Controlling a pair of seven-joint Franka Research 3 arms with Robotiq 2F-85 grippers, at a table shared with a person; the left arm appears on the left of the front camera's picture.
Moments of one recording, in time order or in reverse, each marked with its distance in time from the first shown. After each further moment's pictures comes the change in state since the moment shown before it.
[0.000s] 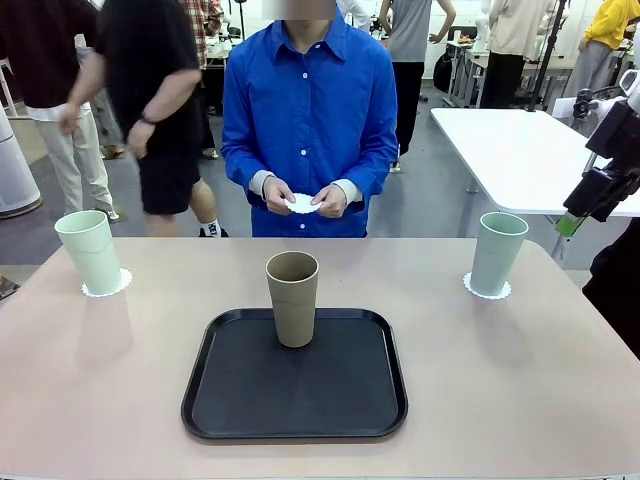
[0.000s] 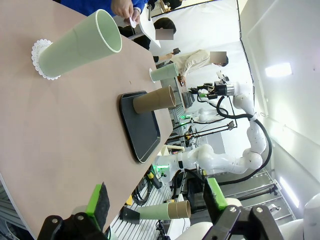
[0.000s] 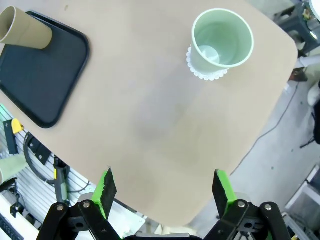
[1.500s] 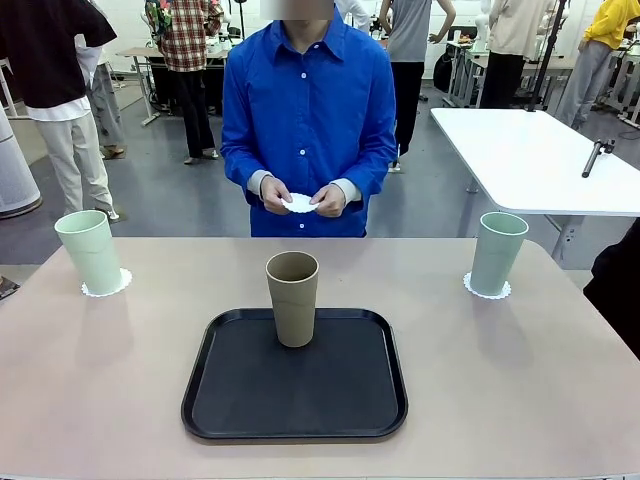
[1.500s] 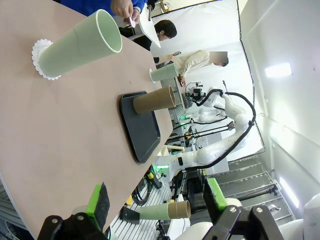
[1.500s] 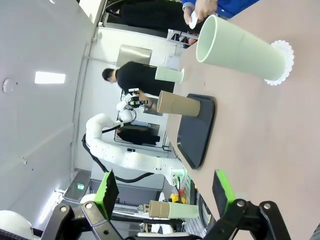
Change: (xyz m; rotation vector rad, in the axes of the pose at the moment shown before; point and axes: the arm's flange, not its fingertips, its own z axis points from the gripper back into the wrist) left arm 0.000 0.000 0.000 0.000 -0.001 0.001; right arm -0.184 -0.229 -0.128 1.194 -0.488 -0.532
